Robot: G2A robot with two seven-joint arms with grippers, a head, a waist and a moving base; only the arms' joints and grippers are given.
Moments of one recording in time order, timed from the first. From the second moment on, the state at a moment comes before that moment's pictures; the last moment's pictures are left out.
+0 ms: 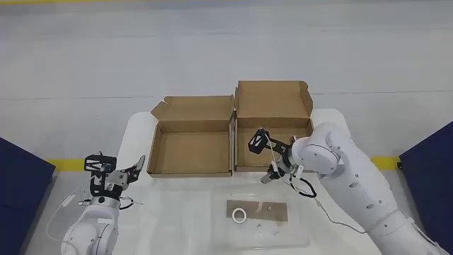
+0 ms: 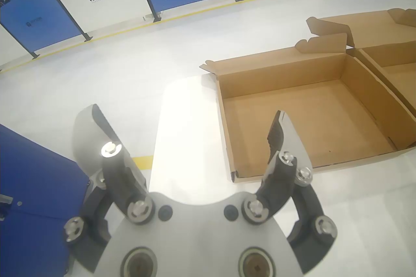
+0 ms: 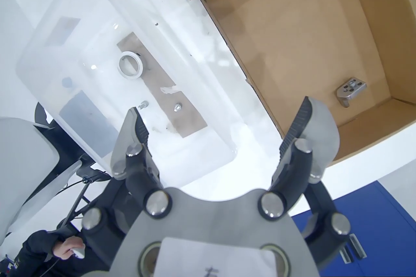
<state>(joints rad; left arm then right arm) 1.73 -1.15 -1.60 -1.80 1.33 0.00 0.00 -0.96 -1.09 1.00 -1.75 -0.83 -0.32 1.50</state>
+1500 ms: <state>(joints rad) 1.73 -1.15 -1.60 -1.80 1.33 0.00 0.00 -0.61 -0.89 0.32 -1.90 -0.62 -0.33 1.49</state>
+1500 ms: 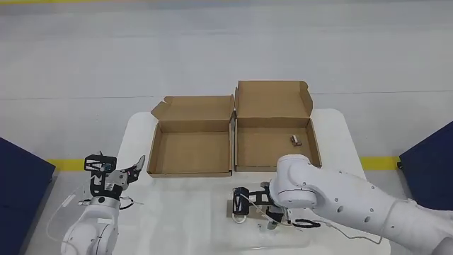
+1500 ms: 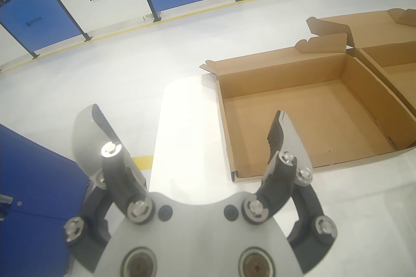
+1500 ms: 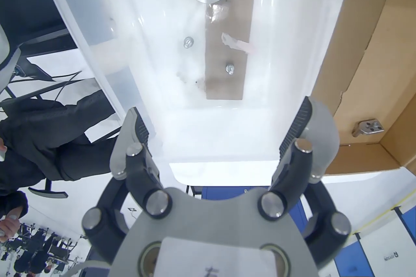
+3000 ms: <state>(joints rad) 1.73 -1.15 -1.60 -1.80 1.33 0.00 0.00 -0.61 -0.92 0.18 -1.76 -0.64 -0.37 1.41</state>
